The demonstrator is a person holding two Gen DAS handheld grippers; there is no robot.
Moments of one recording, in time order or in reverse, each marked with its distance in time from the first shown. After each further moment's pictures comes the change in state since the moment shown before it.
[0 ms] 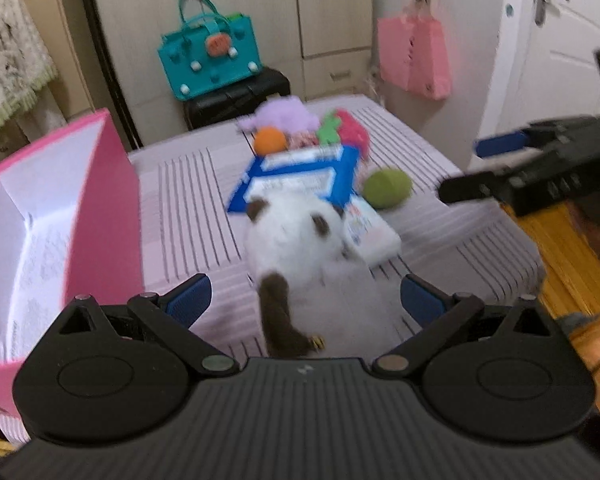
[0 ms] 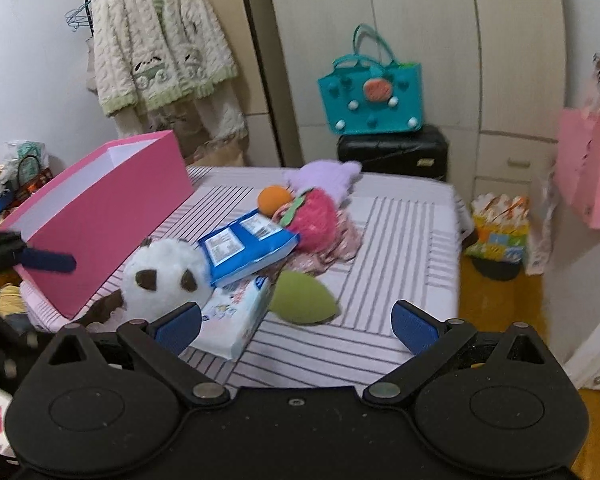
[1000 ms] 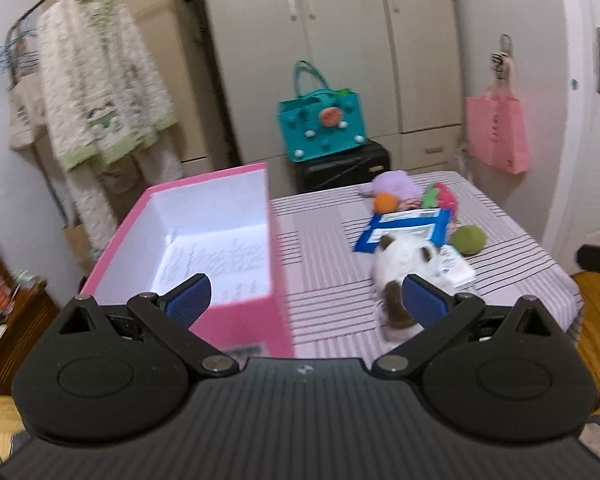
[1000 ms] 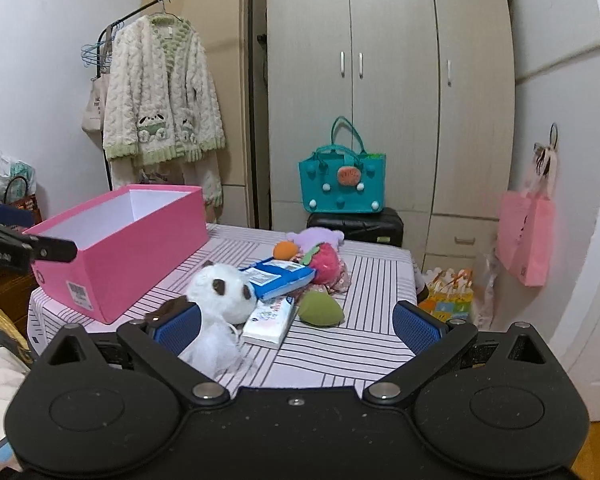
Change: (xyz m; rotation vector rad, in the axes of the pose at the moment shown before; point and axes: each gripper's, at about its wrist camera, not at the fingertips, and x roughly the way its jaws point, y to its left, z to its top) left arm -0.112 0.027 -0.031 -0.088 -0.235 0.278; right arm -0.113 0.090 -0.057 -0.089 -0.263 -0.184
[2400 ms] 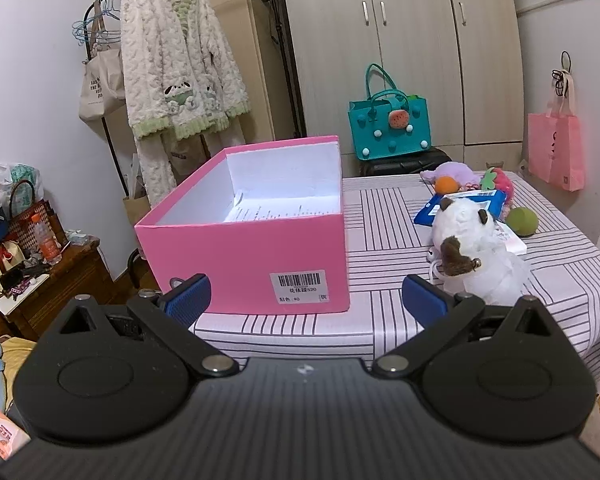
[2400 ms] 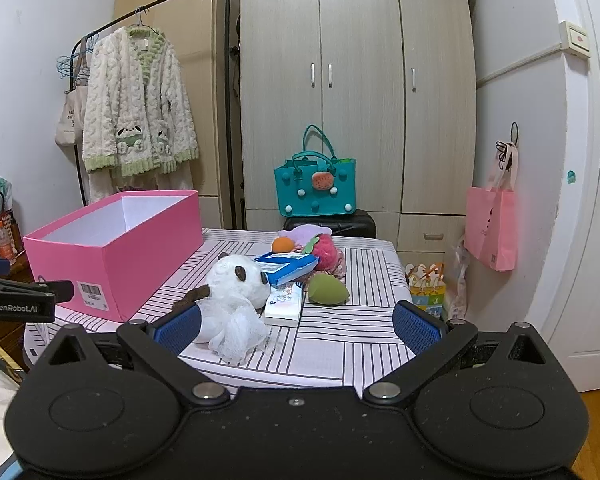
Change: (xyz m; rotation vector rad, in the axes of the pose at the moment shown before) left arm -0.024 0.009 -0.074 -0.129 -0.047 0.212; right arm -0.036 0.059 -0.026 0.051 -0.035 -0.126
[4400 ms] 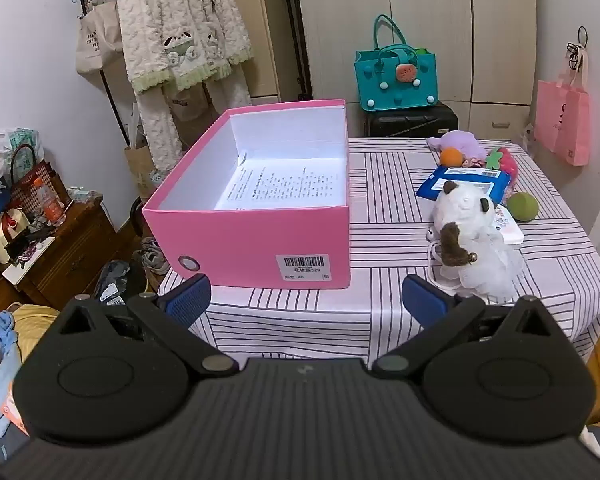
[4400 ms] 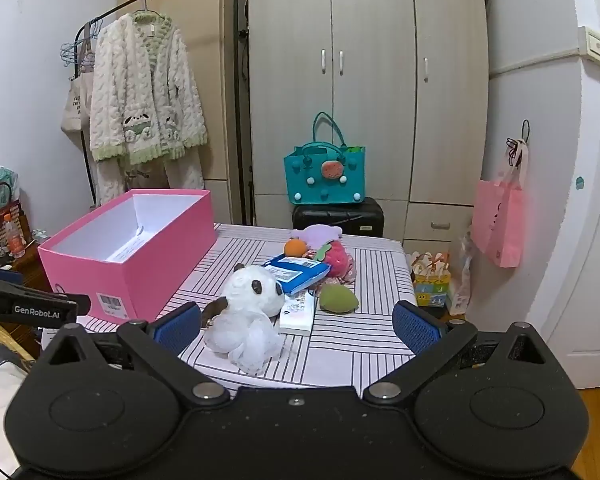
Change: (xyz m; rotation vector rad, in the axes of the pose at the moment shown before) left arm -0.001 0.006 0.040 -0.027 0.202 0.000; right arm -0.011 0.006 0.049 -0.008 0.088 0.019
